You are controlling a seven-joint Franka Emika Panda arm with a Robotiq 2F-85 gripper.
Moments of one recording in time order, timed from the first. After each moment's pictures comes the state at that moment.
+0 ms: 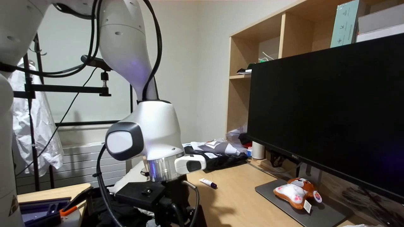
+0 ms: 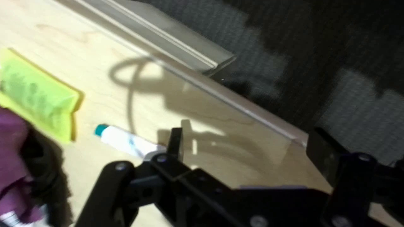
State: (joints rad) arm 0.57 0.38 -0.55 -2.79 0.79 3.24 -1.15
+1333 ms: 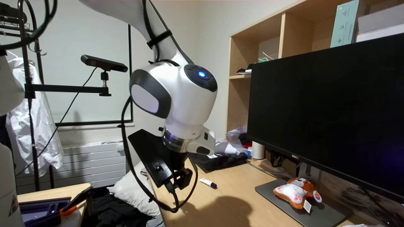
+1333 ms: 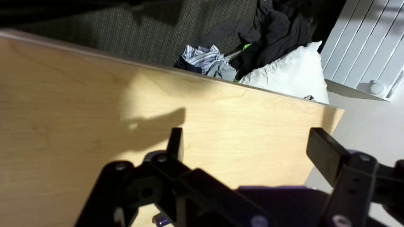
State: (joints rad) arm -0.02 -0.03 -0.19 -2.67 0.78 2.28 -1.18
